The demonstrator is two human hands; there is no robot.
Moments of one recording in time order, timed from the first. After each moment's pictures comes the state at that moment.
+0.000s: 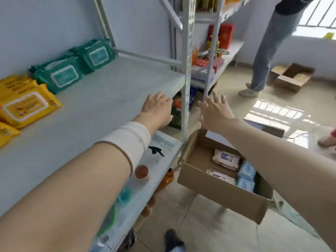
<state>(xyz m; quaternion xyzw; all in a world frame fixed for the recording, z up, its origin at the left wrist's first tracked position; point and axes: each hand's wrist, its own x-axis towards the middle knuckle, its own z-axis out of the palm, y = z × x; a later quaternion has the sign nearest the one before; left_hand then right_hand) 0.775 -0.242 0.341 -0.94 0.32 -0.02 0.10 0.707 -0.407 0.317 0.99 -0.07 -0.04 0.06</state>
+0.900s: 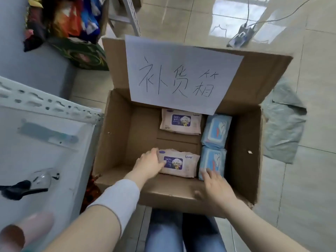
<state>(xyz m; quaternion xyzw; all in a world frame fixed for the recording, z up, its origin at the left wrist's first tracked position) 0.817 -0.546 -0.141 -0.84 0.18 0.52 0.00 0.634 -0.657 -0.140 0.84 -0.26 -0.43 -0.23</state>
